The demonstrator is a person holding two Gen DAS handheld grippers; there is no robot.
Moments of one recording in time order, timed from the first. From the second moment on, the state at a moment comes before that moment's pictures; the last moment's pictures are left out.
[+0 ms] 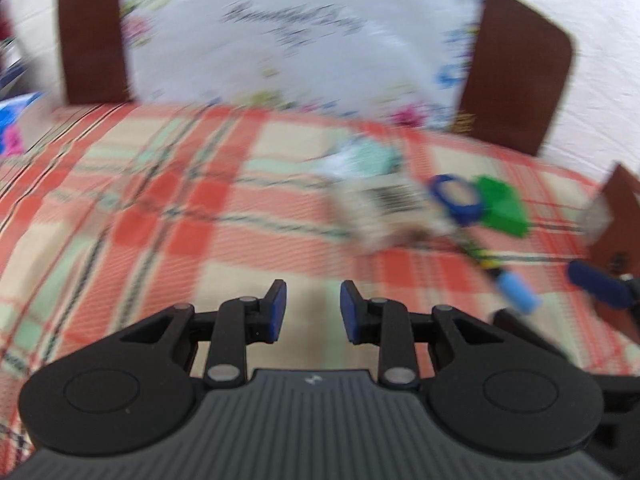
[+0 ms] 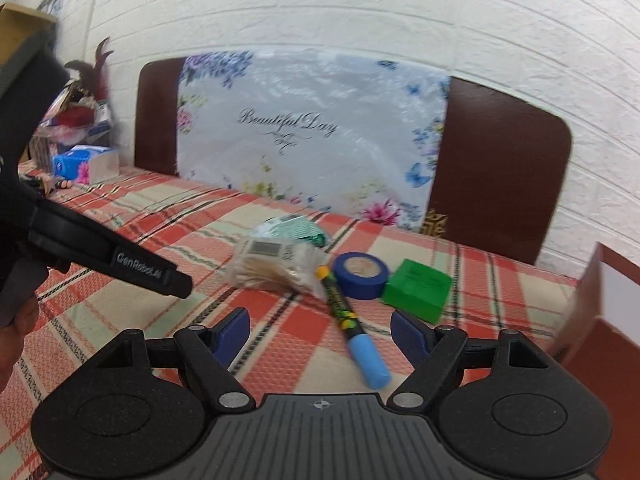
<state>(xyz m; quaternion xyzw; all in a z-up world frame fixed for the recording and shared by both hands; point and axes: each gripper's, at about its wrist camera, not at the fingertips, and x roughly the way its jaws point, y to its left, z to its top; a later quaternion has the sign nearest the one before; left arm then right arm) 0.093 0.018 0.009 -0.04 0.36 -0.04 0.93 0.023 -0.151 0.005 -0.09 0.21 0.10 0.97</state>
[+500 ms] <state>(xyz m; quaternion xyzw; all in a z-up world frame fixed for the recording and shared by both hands) 0.094 0.072 -0.022 -0.13 0.28 -0.07 0.95 0.142 -0.109 -0.018 -0.10 0.28 0.13 0.94</state>
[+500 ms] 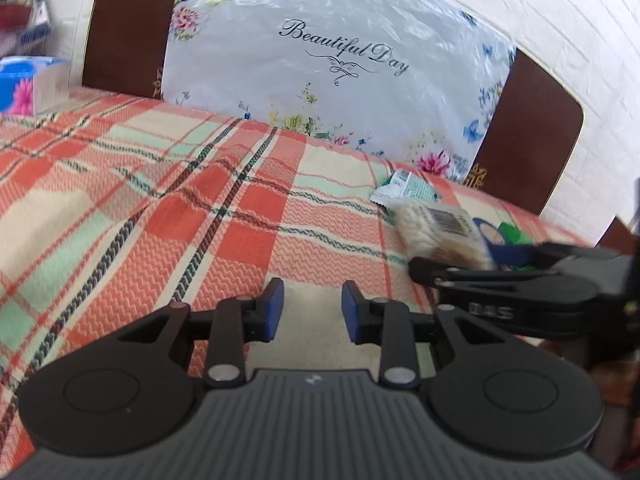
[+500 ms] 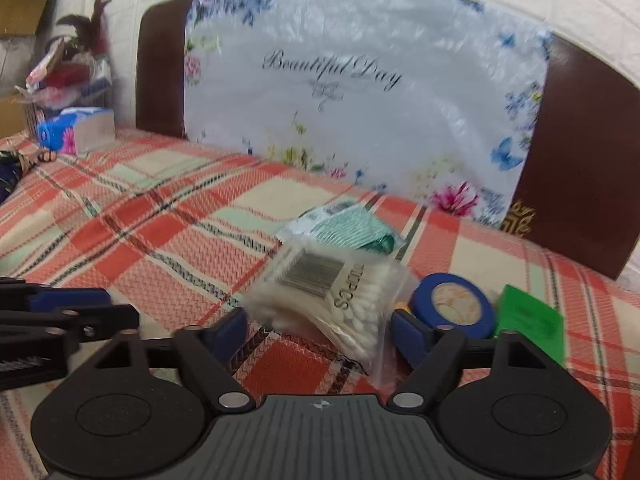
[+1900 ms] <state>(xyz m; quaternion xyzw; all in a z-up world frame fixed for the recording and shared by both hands) 0.074 -0.196 0.123 -0.07 0.26 -0.39 0.88 -0.044 -0.297 0.052 -0.10 0.12 -0.05 0.99</state>
